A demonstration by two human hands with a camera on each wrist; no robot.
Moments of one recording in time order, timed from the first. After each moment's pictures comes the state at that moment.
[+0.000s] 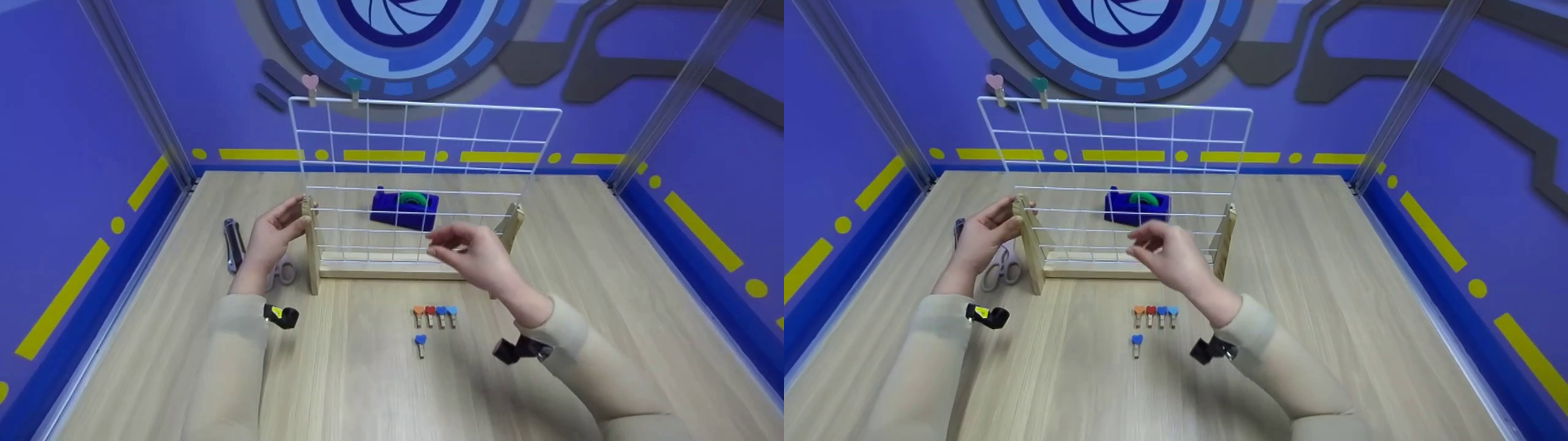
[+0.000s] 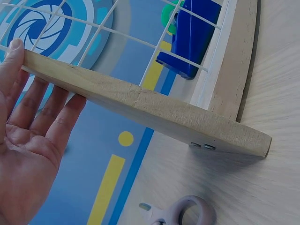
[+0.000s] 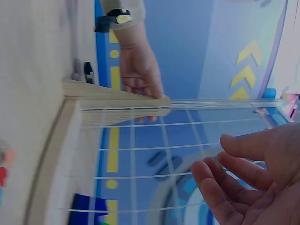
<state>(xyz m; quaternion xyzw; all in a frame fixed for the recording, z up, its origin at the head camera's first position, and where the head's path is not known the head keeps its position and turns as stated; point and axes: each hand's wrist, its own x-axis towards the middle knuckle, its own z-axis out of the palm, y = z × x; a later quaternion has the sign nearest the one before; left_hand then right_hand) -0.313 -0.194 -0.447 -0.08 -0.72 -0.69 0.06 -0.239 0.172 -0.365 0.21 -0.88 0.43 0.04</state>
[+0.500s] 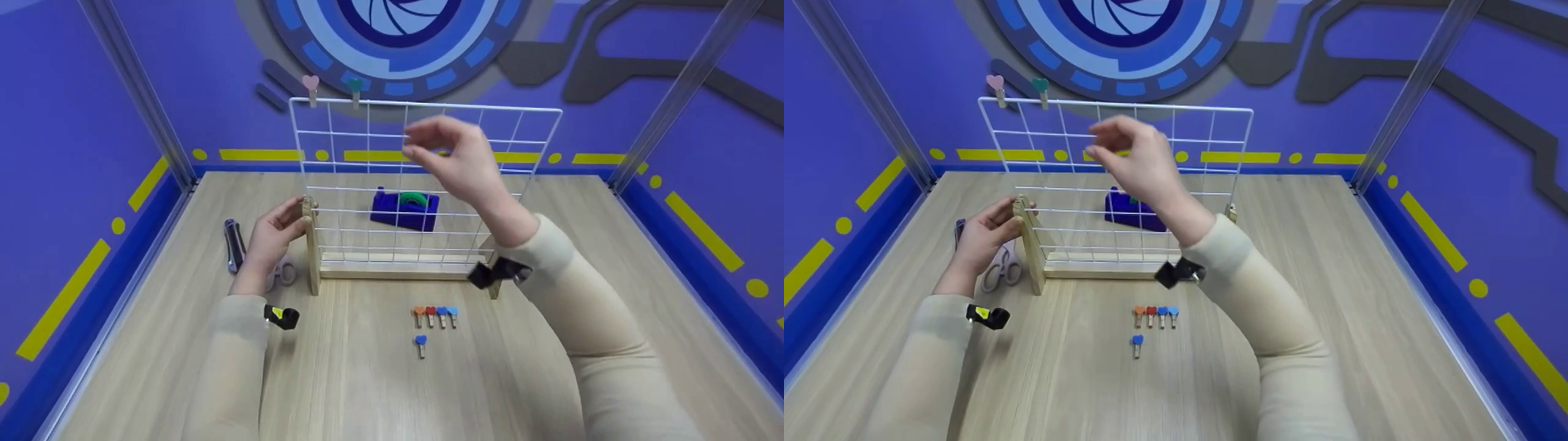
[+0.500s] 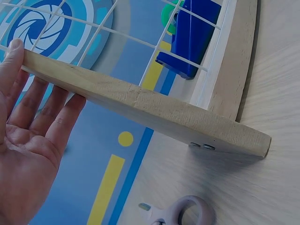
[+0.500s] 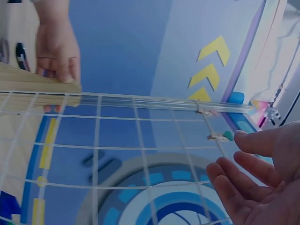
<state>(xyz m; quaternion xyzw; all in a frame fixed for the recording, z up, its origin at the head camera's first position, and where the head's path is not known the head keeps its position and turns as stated) -0.314 -0.194 -0.447 -0.08 -0.72 -0.69 0.05 -0.285 0.128 -0.252 0.25 -0.82 0.50 0.13</state>
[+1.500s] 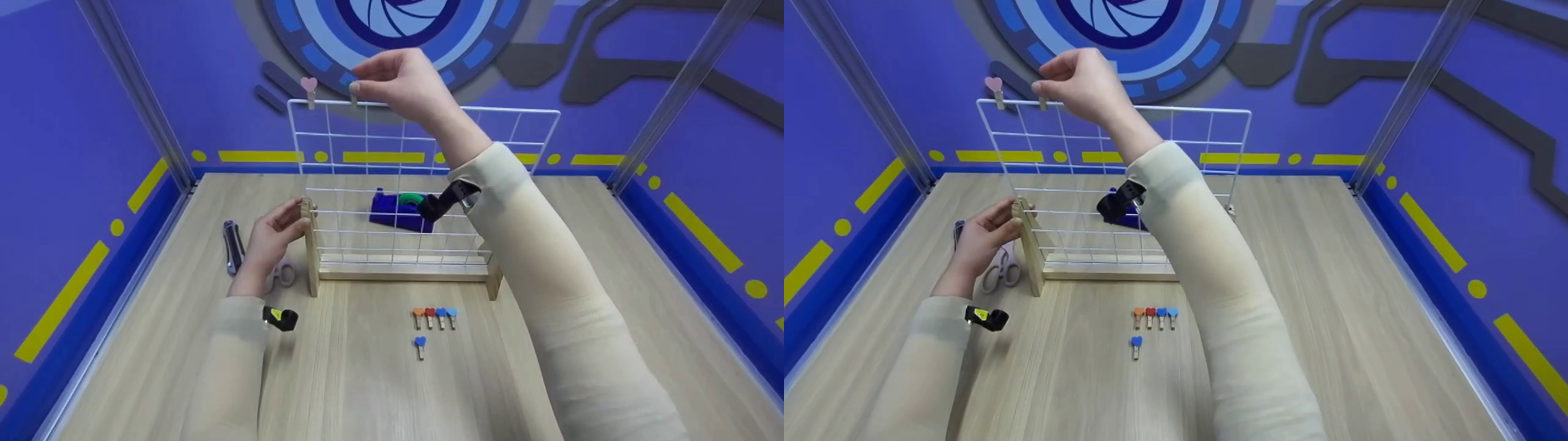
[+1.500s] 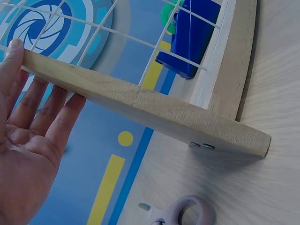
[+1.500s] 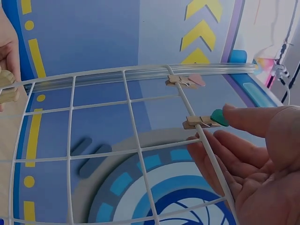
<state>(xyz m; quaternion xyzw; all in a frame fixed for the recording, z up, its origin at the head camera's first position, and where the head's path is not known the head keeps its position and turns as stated) -0.313 -0.193 -0.447 -0.09 -0.72 -0.69 0.06 -0.335 0.071 -0.184 0.23 -0.86 0.45 0.05</state>
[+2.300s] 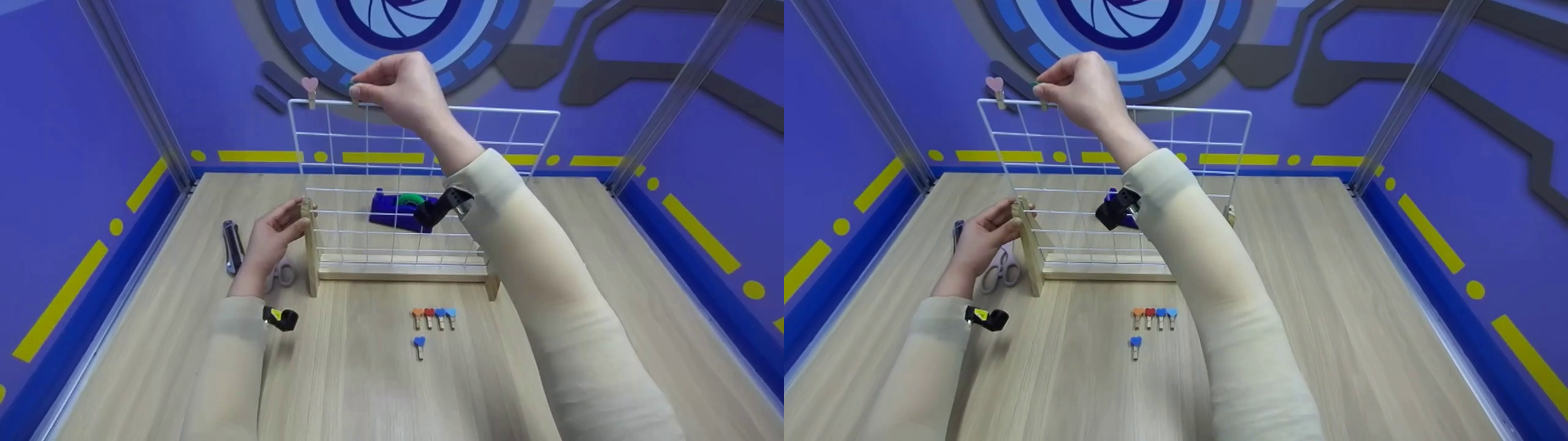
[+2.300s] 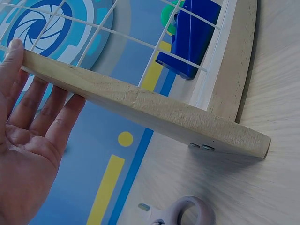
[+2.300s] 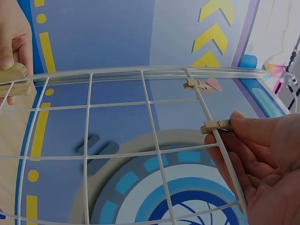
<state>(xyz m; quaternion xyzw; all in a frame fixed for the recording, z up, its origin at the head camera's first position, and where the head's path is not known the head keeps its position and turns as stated) -0.313 -0.193 -0.448 -0.09 -0.71 -0.70 0.07 -0.331 0.061 -0.191 0.21 -0.86 0.46 0.11</state>
